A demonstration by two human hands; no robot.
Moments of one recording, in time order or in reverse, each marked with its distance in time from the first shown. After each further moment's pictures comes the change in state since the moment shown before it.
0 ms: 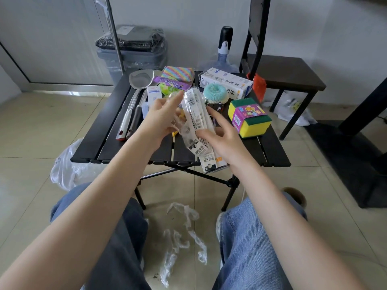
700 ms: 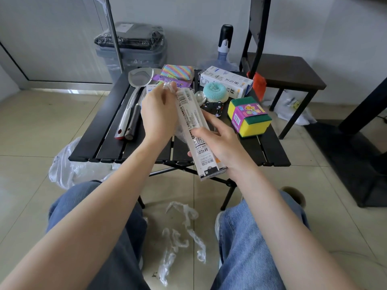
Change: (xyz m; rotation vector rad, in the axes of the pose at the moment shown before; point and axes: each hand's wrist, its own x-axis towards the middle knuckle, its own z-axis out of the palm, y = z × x) left_hand 0.014 -0.009 0.011 0.514 0.479 0.585; right_hand -0.011 -0.010 0.008 0.123 -0.050 0.071
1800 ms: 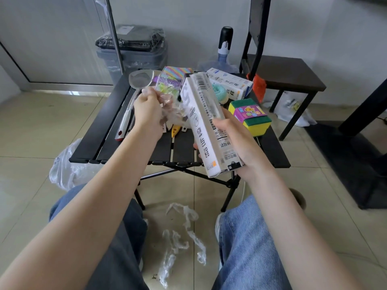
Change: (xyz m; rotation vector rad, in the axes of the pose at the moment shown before) left_hand 0.010 0.013 -0.014 -0.675 0.001 -0.623; right_hand -0.012 -0.015 -0.021 0.194 -0.143 -0.043
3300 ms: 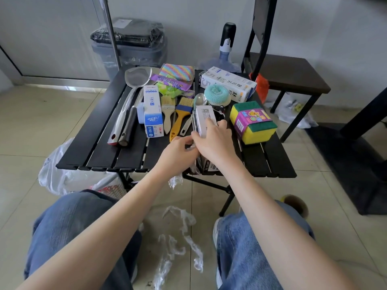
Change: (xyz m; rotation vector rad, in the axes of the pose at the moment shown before) left_hand -0.002 -0.090 -0.010 0.974 -0.563 0.166; right_hand 0.088 0.054 -0.004 -1.302 0.360 0.057
